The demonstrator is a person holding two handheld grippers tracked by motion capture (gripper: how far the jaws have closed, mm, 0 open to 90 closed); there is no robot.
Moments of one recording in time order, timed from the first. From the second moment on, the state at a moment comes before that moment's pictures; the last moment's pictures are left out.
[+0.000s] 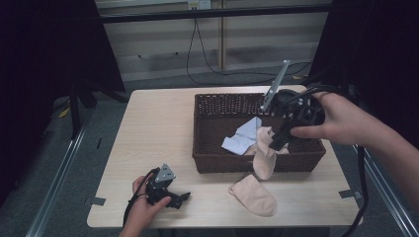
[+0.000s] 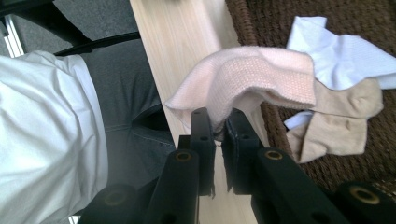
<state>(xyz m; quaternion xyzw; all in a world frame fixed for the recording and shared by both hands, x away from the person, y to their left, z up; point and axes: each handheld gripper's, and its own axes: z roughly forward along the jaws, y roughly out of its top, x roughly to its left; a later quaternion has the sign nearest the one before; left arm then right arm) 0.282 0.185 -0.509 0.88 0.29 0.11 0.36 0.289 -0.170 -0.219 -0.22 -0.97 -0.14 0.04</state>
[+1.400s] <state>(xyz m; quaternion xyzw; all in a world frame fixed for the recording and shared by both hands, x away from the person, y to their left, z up) 0.282 0.186 -0.509 0.88 0.29 0.11 0.36 0.276 -0.184 -0.302 -0.23 -0.96 -0.16 0.02</state>
